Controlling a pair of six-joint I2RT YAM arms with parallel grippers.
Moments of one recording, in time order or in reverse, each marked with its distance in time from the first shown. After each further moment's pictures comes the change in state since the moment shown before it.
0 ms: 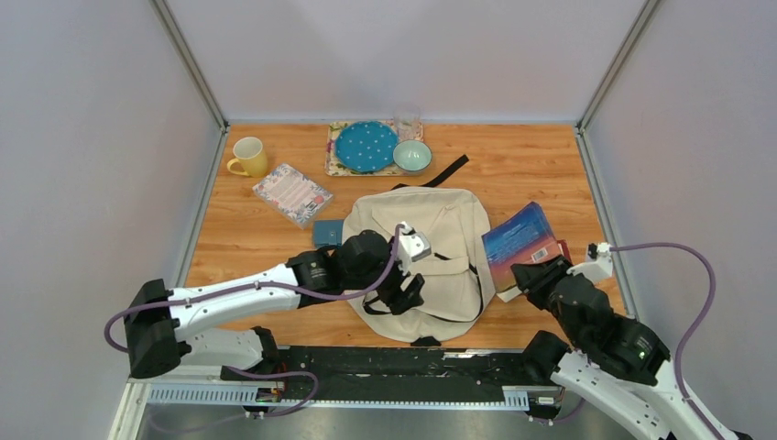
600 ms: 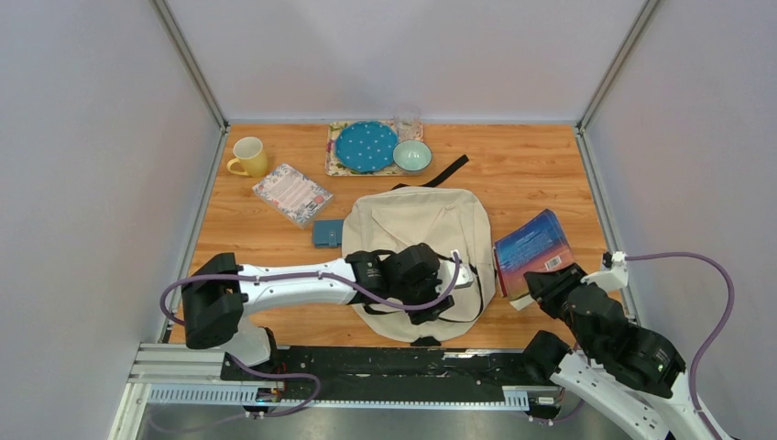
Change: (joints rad) left arm -0.142 0.357 0.211 -0.095 0.008 0.188; right arm 0.000 -0.083 0.069 -0.173 0.054 0.005
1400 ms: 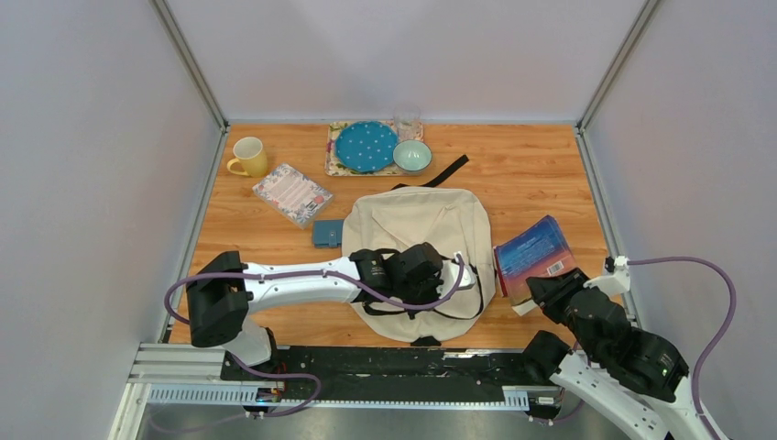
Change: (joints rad) left arm -0.003 0.053 0.048 -0.064 -0.006 0.044; right arm 0.000 -0.029 0.001 -0.060 -0.015 0.026
